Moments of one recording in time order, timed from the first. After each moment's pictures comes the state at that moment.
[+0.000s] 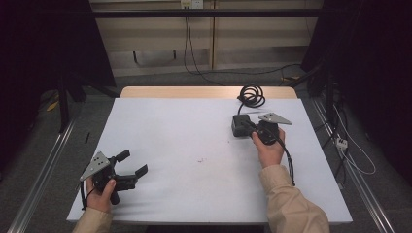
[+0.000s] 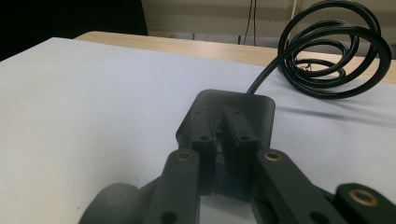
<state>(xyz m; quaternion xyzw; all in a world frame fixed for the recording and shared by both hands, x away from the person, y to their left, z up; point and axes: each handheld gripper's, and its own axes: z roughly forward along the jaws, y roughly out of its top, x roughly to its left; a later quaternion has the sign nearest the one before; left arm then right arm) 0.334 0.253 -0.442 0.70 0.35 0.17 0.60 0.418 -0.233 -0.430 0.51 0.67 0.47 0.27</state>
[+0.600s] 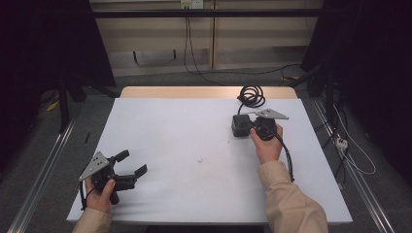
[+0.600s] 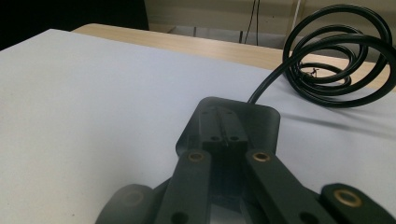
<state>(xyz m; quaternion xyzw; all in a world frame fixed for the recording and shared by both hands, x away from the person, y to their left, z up) 0.334 0.254 -0.442 0.70 0.35 0.17 0.60 0.430 -0.229 -0.424 0.50 0.69 0.46 0.27</state>
